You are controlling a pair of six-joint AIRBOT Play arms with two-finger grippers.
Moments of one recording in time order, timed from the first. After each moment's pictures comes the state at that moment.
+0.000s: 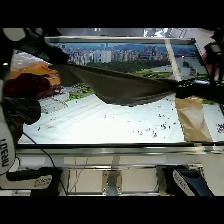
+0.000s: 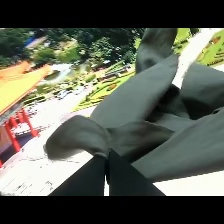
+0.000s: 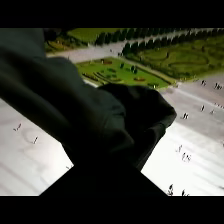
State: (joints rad) left arm -0.22 -1.41 2.05 1.56 -1.52 -1.36; right arm -0.07 -0.76 1.21 -1.12 1.15 1.17
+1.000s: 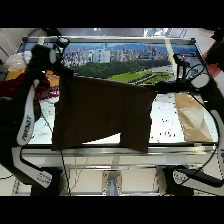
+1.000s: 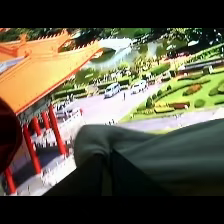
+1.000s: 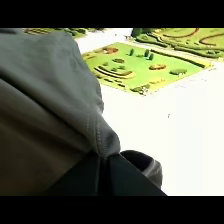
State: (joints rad) left arm -0.19 -1.73 1.81 1.80 -1.14 -1.42; right arm -0.04 -1.28 1.14 -1.02 0.91 1.21
